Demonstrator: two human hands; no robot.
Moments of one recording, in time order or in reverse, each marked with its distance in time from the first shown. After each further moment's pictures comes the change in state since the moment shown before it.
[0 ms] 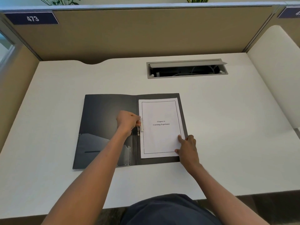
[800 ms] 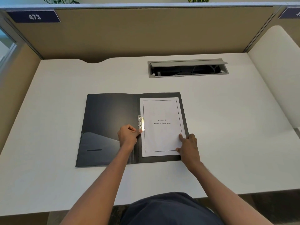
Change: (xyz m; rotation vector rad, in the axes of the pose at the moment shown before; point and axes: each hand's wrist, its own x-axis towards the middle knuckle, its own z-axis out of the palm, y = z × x) left_hand -0.034 -0.062 0.003 0.156 0.110 0.069; right_hand 0.002 0.001 -0.001 -0.019 -0.007 -0.001
